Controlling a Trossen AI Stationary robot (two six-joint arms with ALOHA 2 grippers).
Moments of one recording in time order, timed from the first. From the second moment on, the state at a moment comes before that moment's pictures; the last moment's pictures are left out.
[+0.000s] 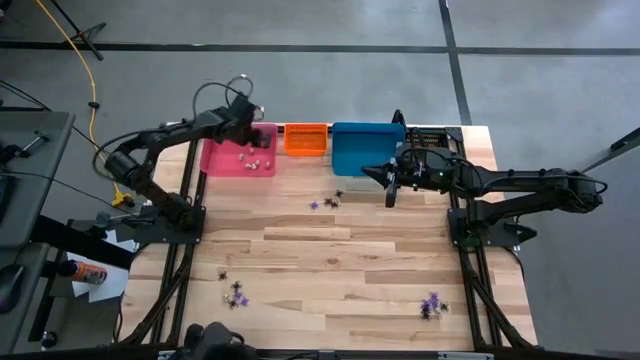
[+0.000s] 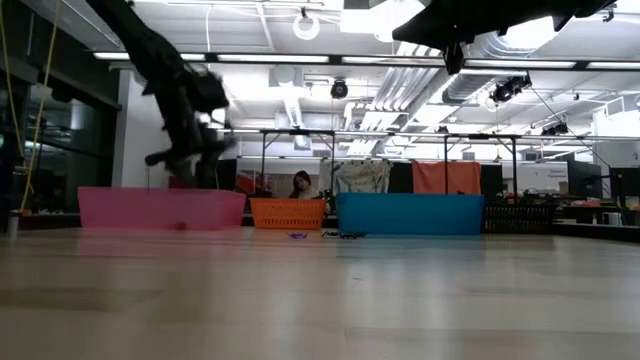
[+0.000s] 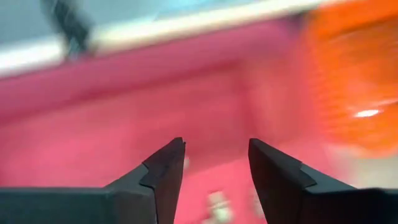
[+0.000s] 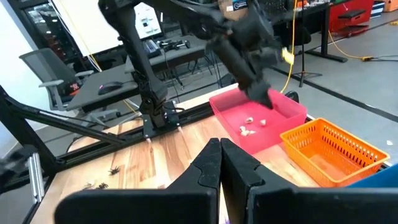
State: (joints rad) left arm 0.92 1.53 0.93 -0.47 -0.04 -0.37; right arm -0.15 0.99 0.68 0.19 0.06 0.26
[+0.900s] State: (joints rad) left arm 0.18 0.85 0.57 0.32 0.07 -0.29; right arm -0.15 0.99 0.68 0.33 0.04 0.26
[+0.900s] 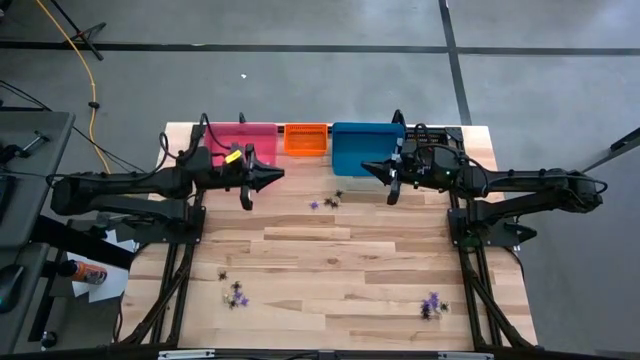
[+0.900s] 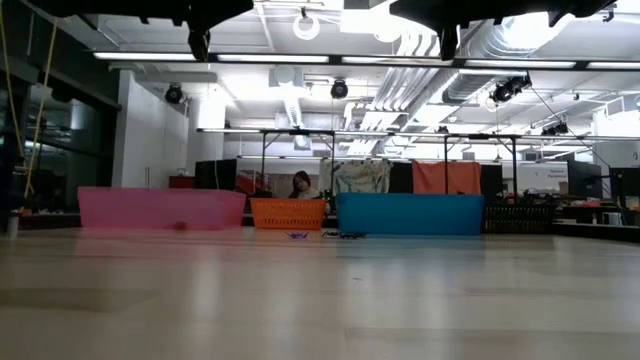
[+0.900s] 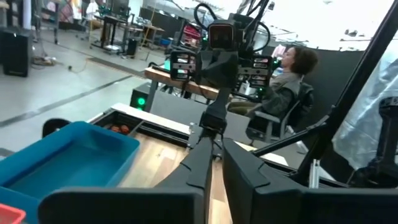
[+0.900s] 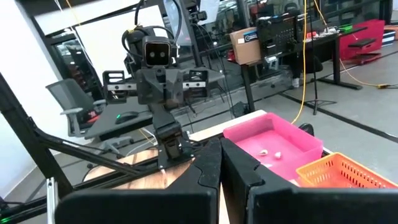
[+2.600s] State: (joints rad) left arm 0.25 0.85 0.57 0.24 0.01 -0.23; right arm 0.89 1.64 0.91 -0.67 -0.35 1.78
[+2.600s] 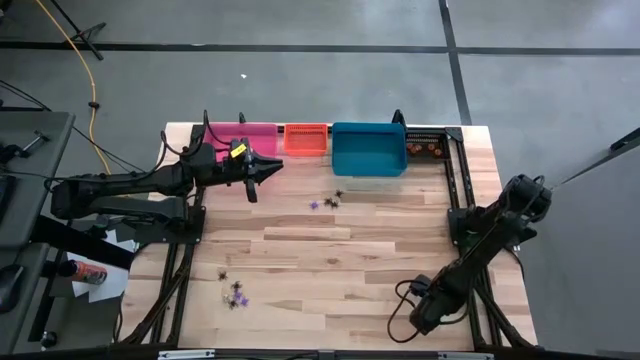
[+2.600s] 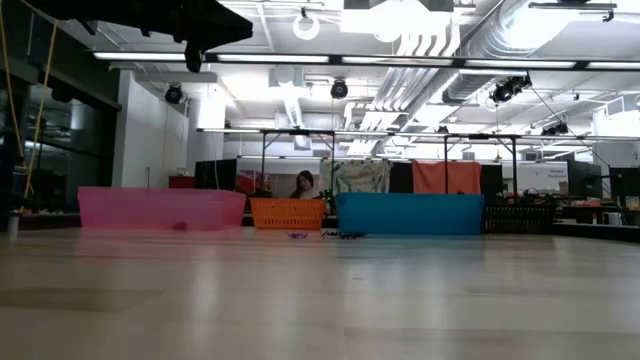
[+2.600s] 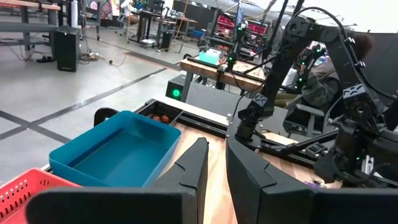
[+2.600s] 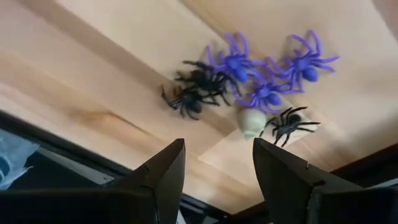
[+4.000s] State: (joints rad) left arm 0.25 0.85 0.57 0.24 0.01 -0.23; right arm 0.84 1.64 0.83 -0.63 -0.40 1.77
